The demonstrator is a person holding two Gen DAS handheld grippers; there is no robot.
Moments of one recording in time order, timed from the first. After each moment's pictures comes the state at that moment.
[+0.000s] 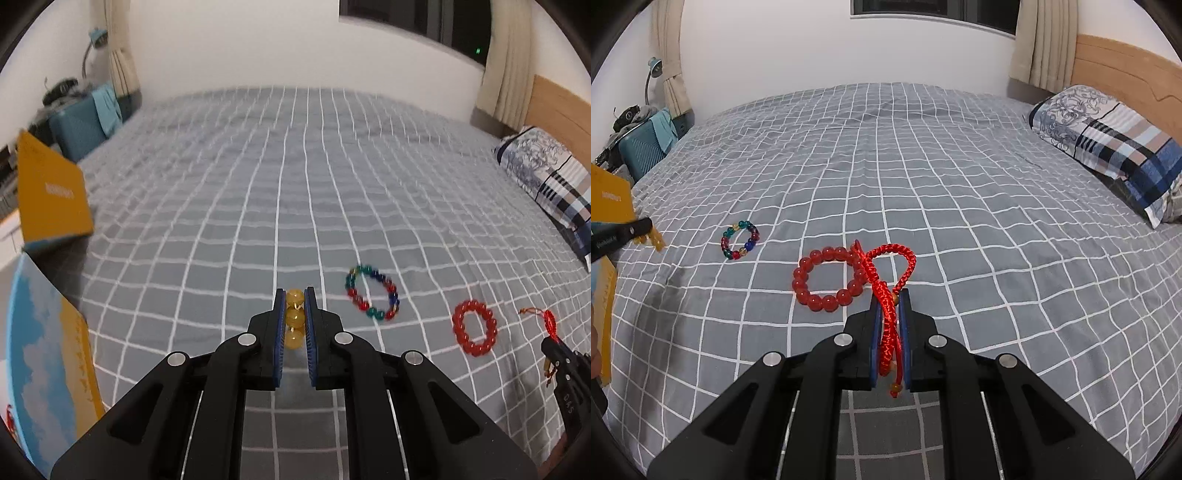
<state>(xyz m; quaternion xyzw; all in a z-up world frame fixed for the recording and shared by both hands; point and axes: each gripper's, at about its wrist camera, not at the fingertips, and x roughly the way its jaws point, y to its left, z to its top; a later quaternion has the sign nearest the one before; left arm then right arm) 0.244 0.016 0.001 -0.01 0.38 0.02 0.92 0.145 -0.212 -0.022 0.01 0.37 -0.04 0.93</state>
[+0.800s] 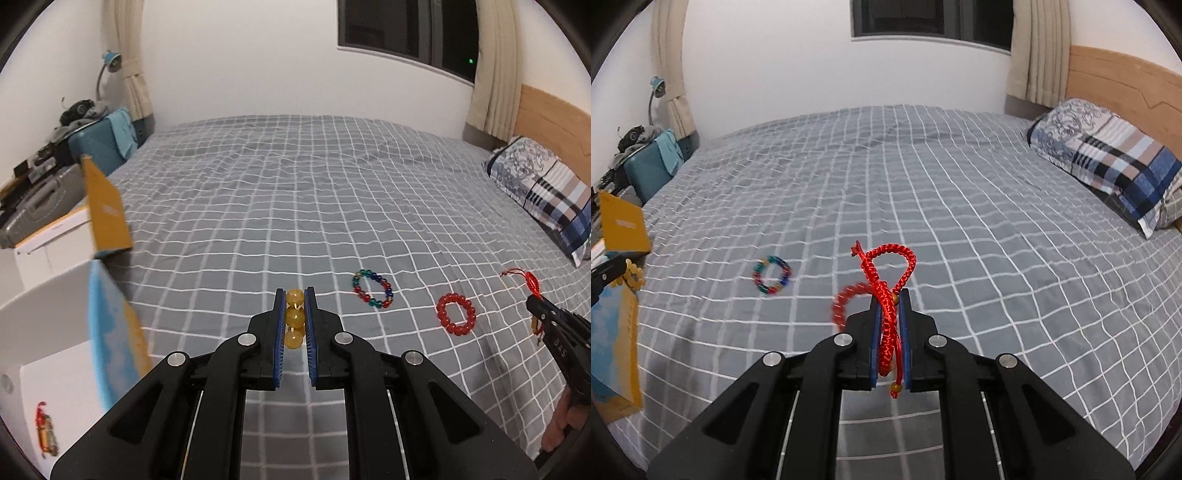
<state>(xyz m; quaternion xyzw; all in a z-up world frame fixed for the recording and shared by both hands) 0.172 0.043 0.059 0.00 0.35 0.03 0.94 0.133 -0.179 0.031 0.03 0.34 -0.04 0.94</state>
